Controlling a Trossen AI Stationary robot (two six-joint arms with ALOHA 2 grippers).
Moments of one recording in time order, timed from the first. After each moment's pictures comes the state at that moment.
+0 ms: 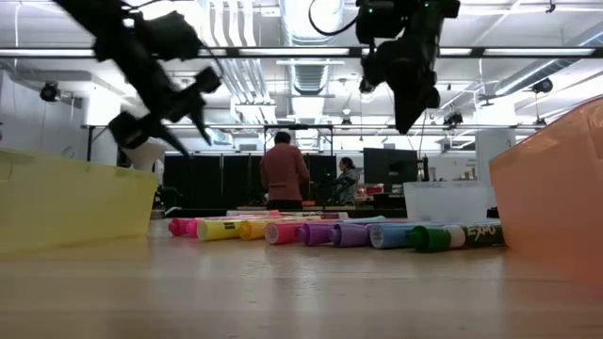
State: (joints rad) left arm 0.46 1.12 0.75 -0.50 0.14 -1.21; right arm -0.33 1.58 1.37 -1.09 -0.08 0.25
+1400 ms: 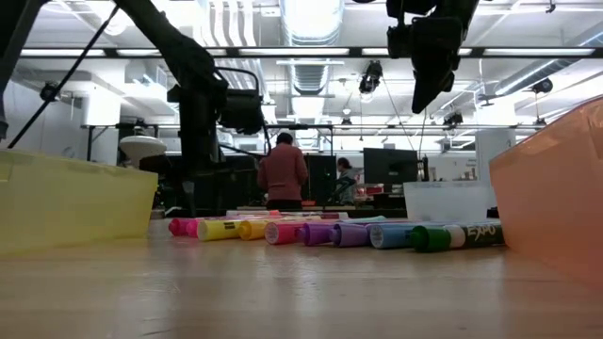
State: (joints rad) left arm 0.44 1.75 1.03 -0.68 0.03 -1.15; right arm -0.33 1.36 1.24 -1.03 -0.02 0.10
